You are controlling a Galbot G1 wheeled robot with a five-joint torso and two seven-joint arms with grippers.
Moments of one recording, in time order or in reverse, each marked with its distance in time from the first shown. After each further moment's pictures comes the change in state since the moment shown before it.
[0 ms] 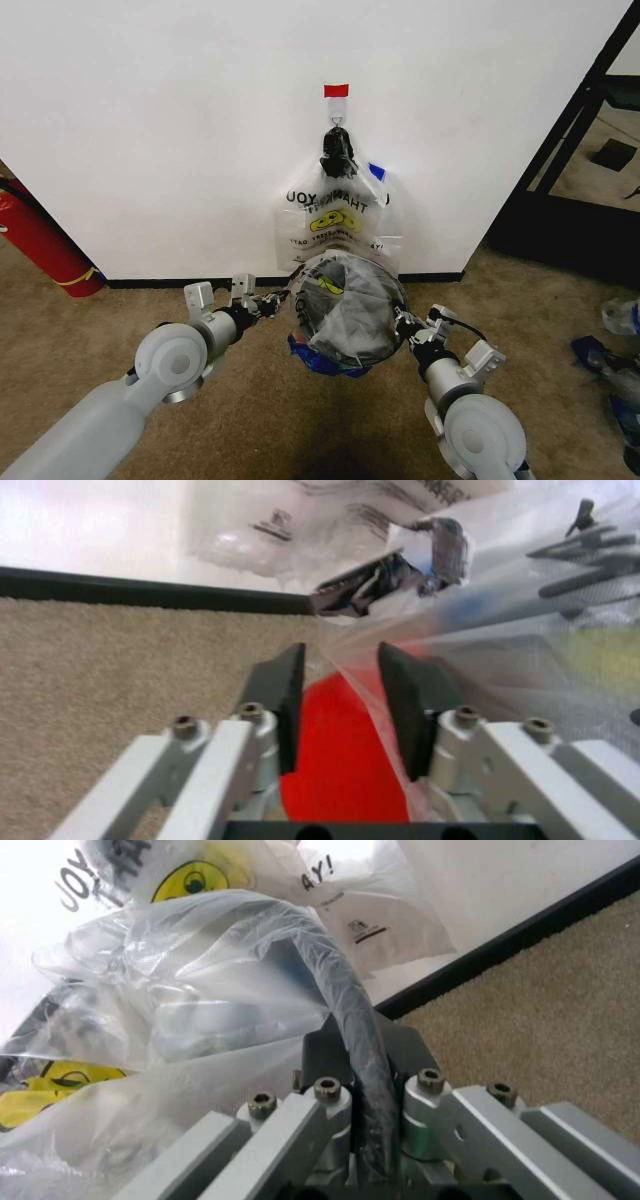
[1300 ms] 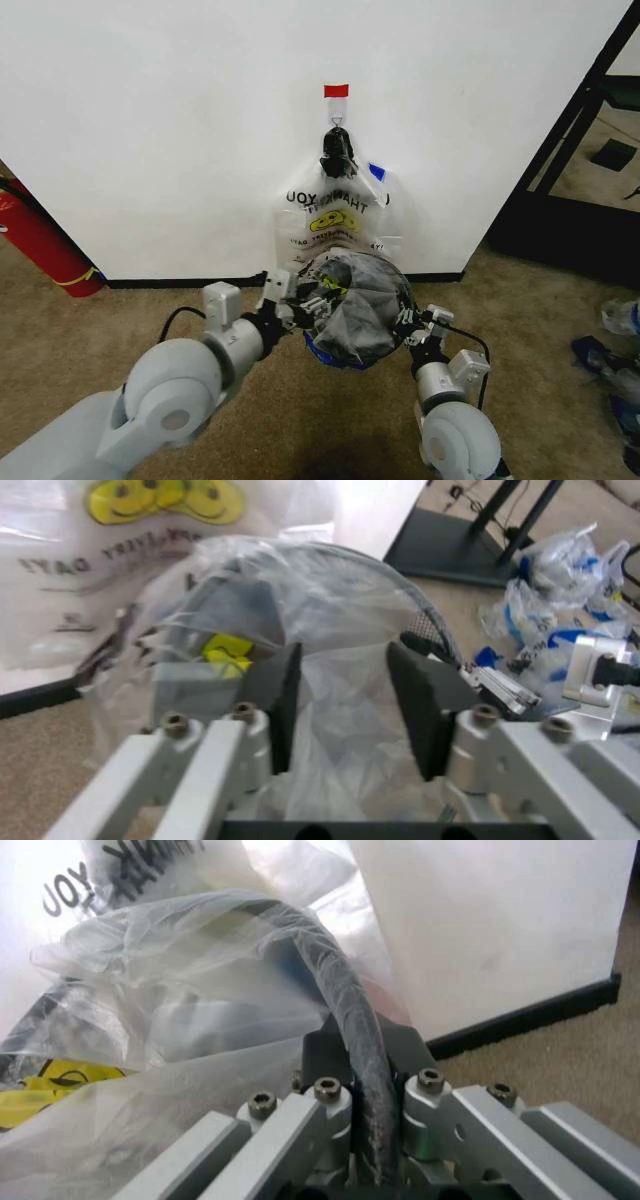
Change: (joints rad) left arm -0.208 0.017 0.246 -0.306 0.045 0.074 -0.159; right arm -0.034 0.100 -0.039 -0.044 -0.447 0.129 -0.071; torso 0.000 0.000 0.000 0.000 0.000
